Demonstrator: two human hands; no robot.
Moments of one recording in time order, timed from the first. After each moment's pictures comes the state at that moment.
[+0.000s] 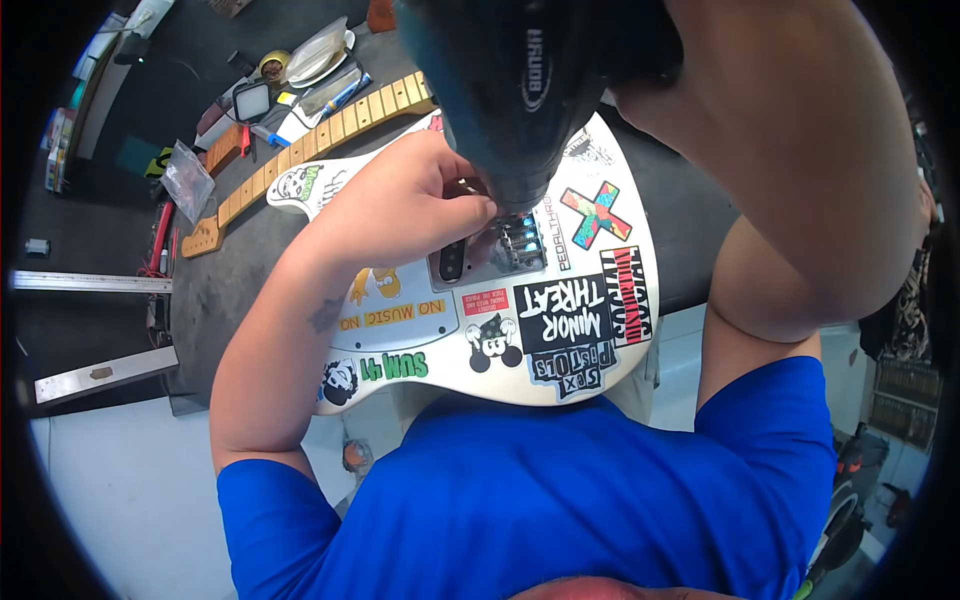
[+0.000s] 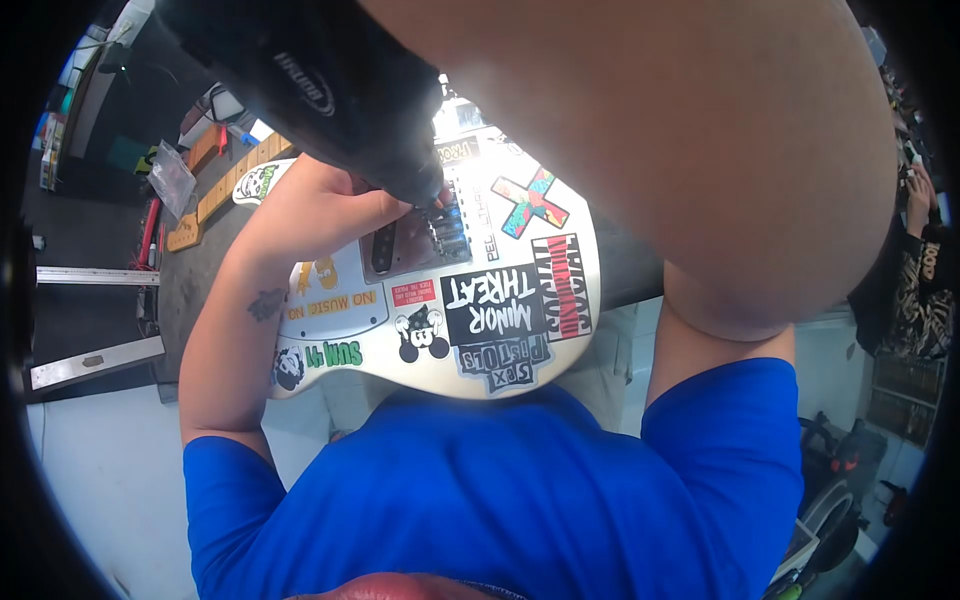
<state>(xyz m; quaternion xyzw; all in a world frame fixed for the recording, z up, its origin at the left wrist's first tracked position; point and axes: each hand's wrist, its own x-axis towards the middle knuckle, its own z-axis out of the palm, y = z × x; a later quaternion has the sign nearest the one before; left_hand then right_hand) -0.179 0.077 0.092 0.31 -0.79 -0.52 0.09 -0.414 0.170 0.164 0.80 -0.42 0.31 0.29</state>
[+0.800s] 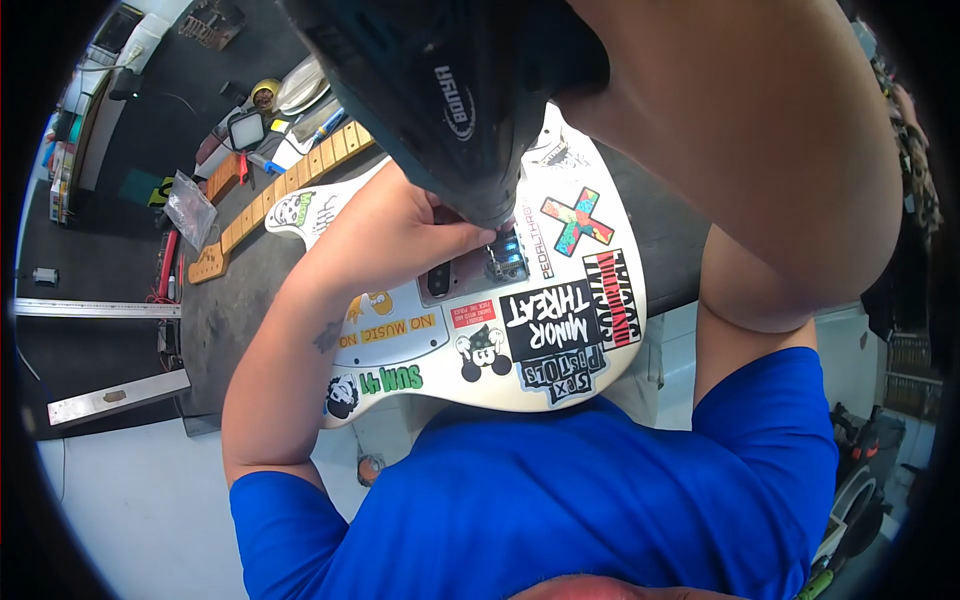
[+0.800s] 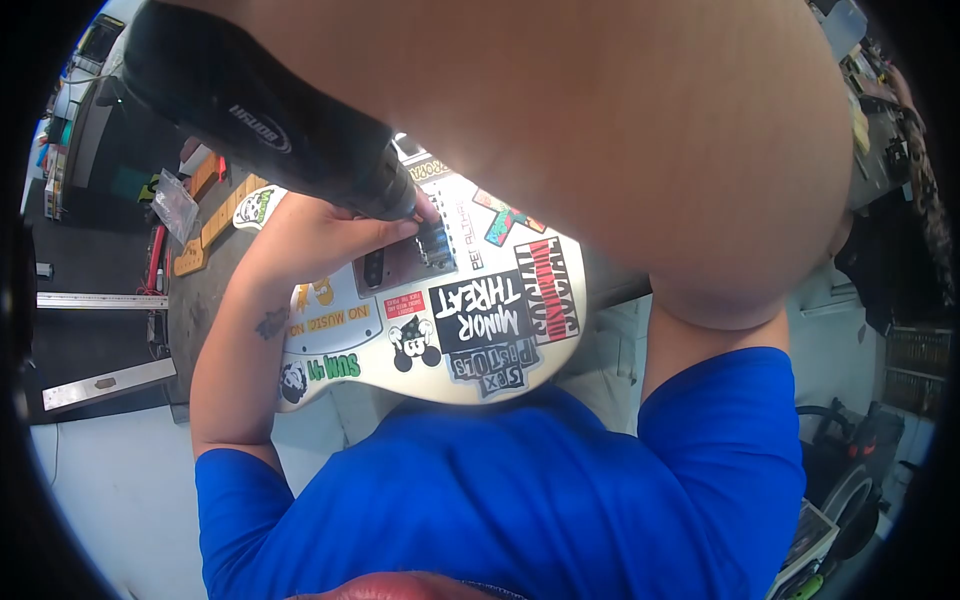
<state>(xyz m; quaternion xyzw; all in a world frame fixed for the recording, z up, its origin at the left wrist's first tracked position) -0.184 0.085 0.096 0.34 -0.80 -0.48 0.07 -0.434 0.184 0.153 0.80 -0.42 0.31 0.30</state>
